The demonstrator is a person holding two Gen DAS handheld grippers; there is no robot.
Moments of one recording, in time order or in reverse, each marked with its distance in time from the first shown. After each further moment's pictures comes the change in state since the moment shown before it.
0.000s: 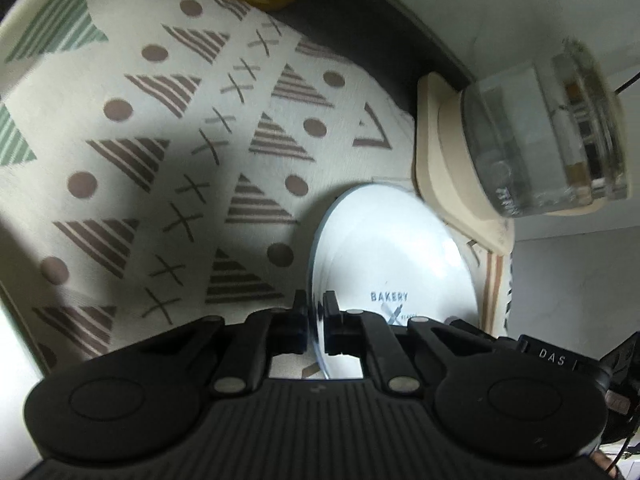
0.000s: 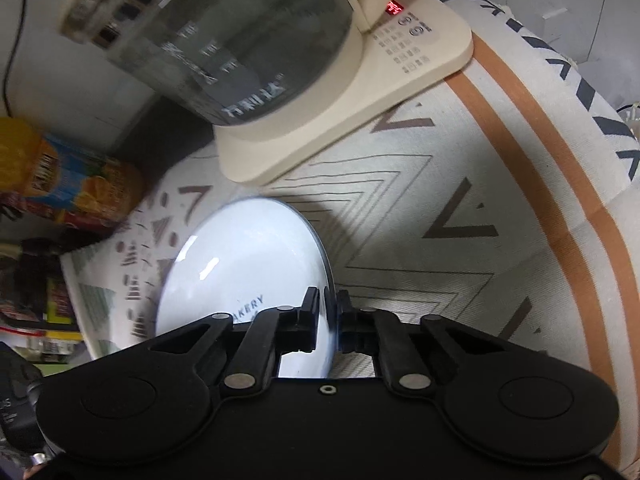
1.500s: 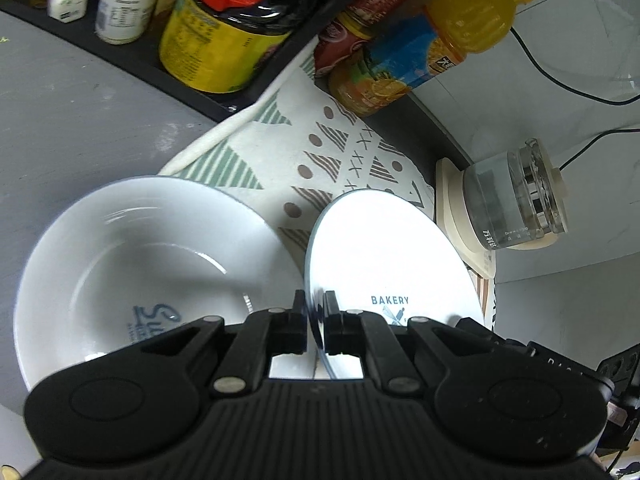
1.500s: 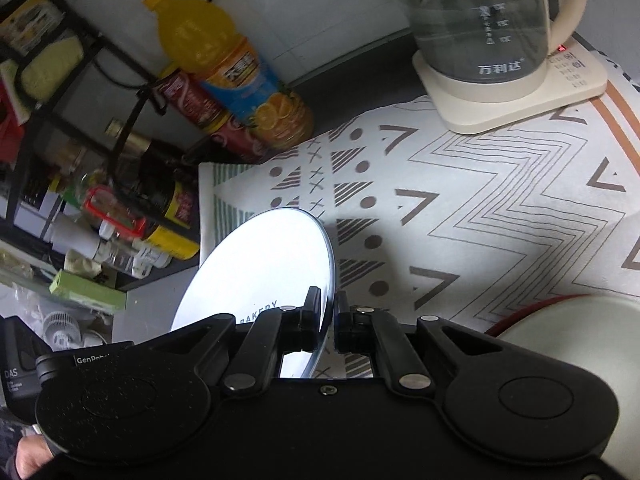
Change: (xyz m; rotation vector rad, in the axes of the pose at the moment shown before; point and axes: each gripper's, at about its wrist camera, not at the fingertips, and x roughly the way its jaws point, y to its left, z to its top) left arm -0.156 0.107 -0.037 -0.052 -0.176 -0.043; right arm -0.033 0.125 -0.106 -0.252 -0.086 0.142
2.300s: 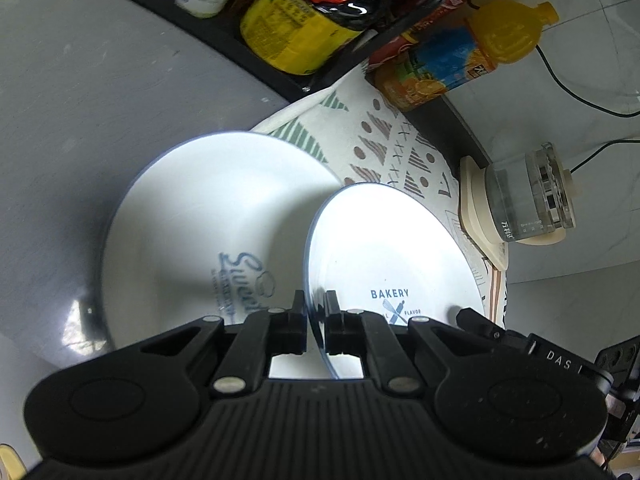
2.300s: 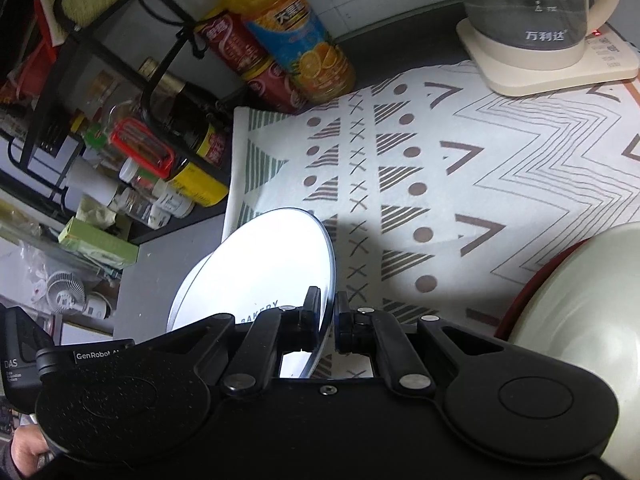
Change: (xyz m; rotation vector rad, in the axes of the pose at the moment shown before) left arm -0.033 0.054 -0.028 -0.059 0.006 0.009; right arm 0.013 0.029 -0.039 -0.078 0.062 0.033
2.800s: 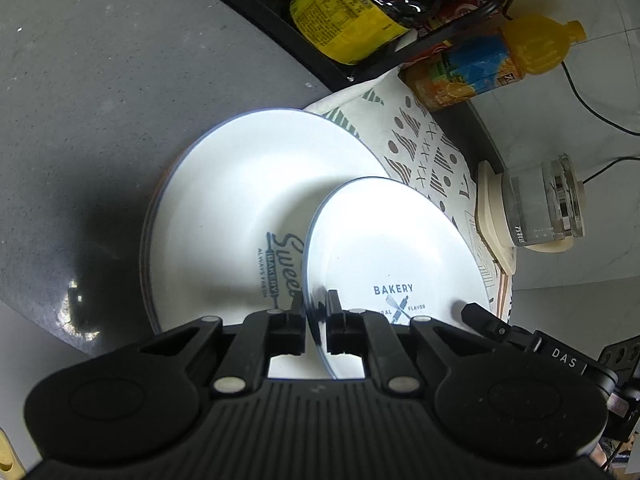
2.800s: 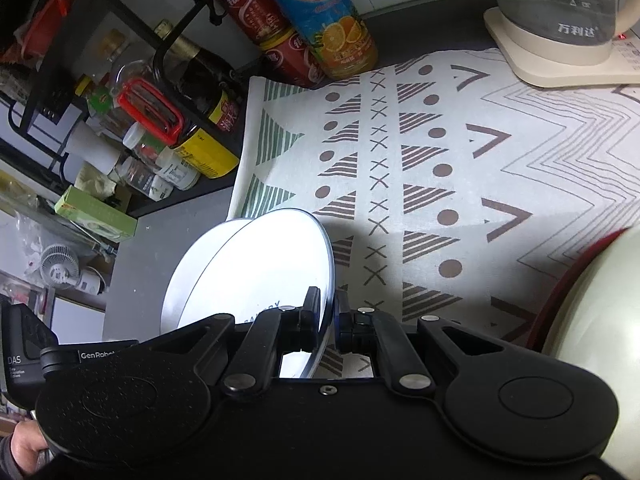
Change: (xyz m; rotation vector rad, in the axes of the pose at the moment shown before) left arm 0.003 0.033 -0.007 -0.065 0.012 -0.007; right arm 0.016 0.020 -0.007 -0.057 0.037 -0.023
